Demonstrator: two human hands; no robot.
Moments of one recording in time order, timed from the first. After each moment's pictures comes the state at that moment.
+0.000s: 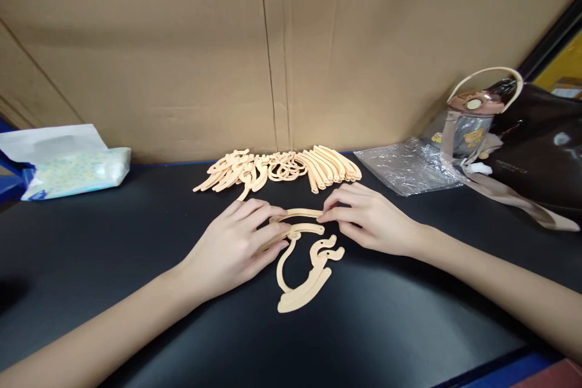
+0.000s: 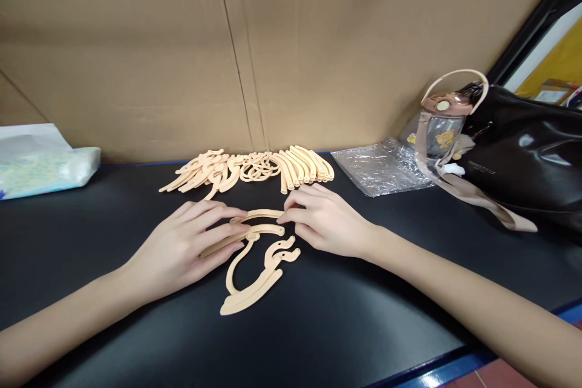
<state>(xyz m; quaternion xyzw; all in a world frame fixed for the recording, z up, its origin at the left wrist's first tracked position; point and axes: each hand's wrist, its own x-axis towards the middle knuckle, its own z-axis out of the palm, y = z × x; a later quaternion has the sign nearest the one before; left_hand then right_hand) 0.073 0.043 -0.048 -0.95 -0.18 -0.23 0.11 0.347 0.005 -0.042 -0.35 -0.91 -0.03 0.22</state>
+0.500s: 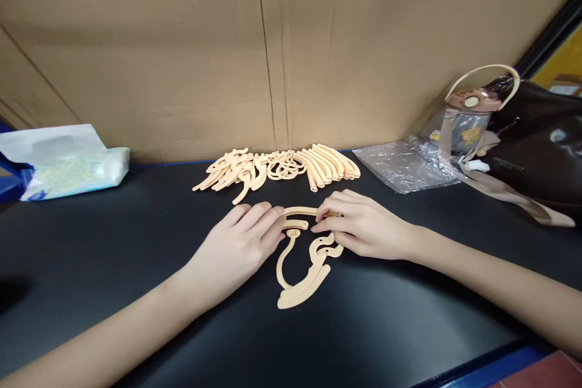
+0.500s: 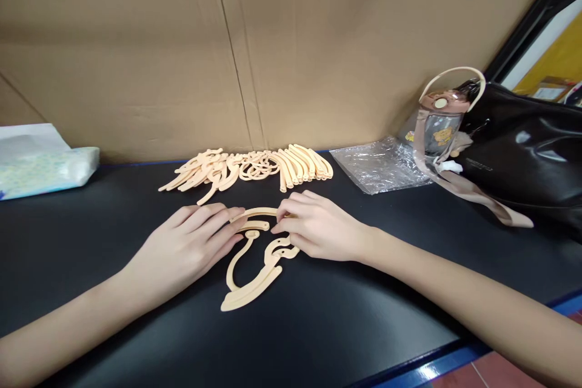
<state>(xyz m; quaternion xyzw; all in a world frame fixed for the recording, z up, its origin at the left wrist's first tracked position) 0.081 0.033 -0.047 -0.90 -0.16 -0.20 0.34 0.341 0.003 -0.047 -0.31 -0.93 -0.02 0.19</state>
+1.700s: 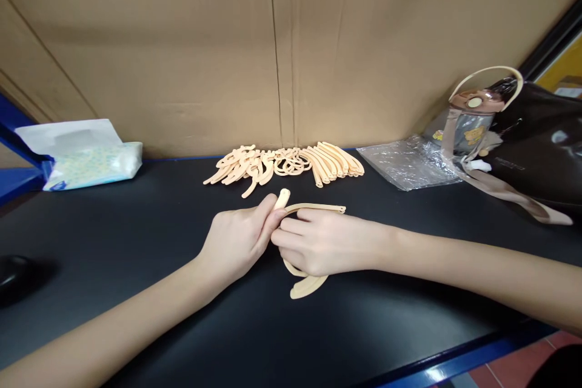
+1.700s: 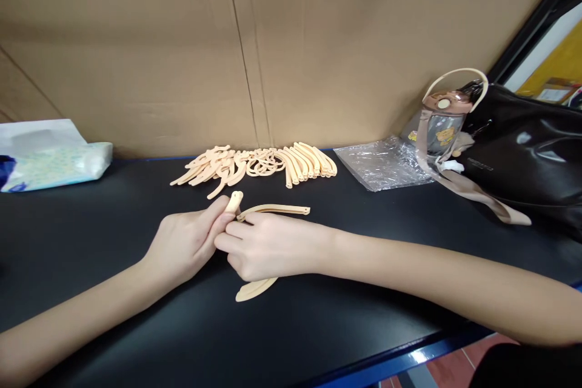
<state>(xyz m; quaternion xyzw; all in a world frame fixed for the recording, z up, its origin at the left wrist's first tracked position) 0.077 0.027 -0.046 -0.89 -0.36 -0.24 0.11 0.268 0.000 -0.031 -0.11 -0.94 -0.32 0.08</state>
